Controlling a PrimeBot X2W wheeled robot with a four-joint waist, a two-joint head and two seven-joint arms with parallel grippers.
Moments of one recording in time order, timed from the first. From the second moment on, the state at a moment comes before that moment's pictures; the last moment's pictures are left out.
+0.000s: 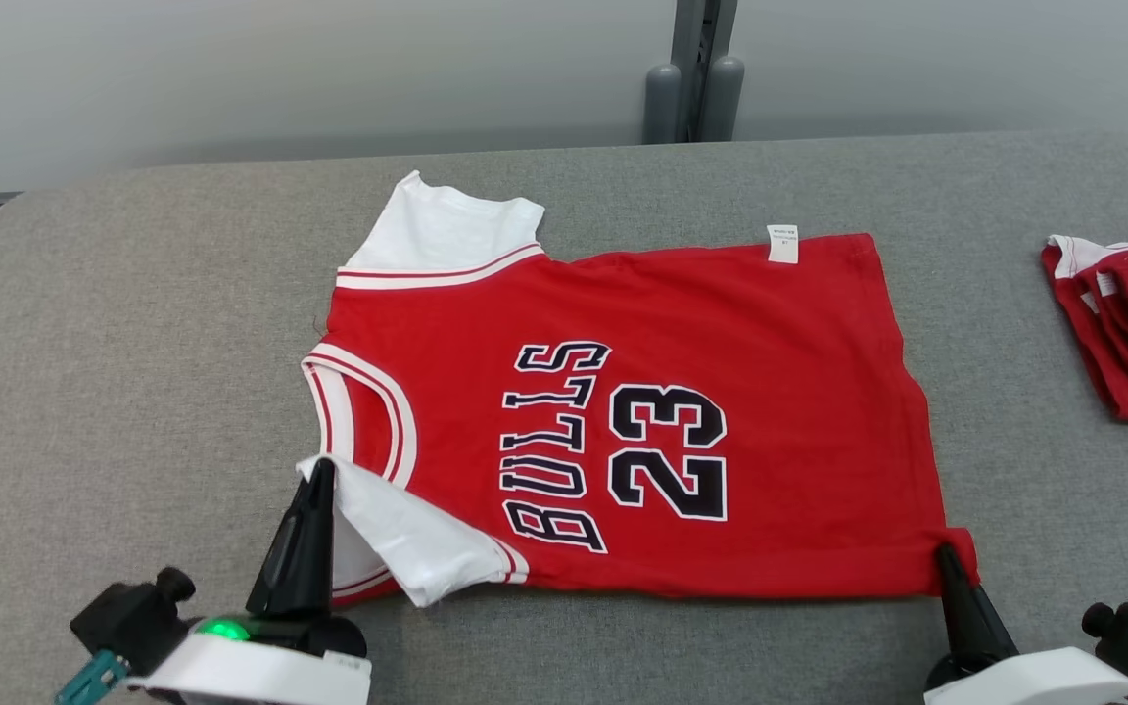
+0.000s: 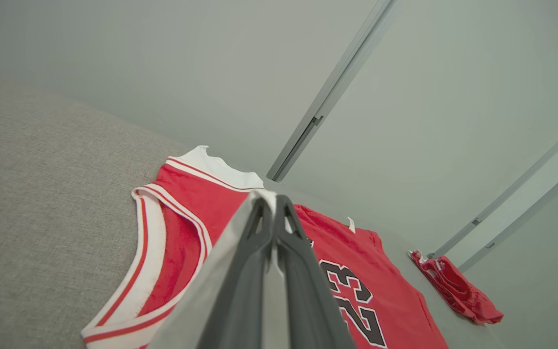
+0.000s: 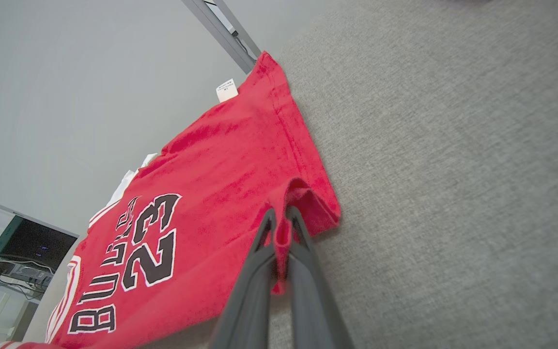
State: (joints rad) left arm 0.06 0.11 -0.18 0.05 -0.69 -0.12 -0.25; right arm 0.02 -0.05 0.05 0.32 0.74 0.13 -0.14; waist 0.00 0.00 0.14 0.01
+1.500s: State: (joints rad) left arm -0.38 0.05 -0.09 0.46 -0.60 -0.13 -0.26; right arm -0.36 -0.05 0.17 0.51 0.77 0.13 -0.26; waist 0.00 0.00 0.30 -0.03
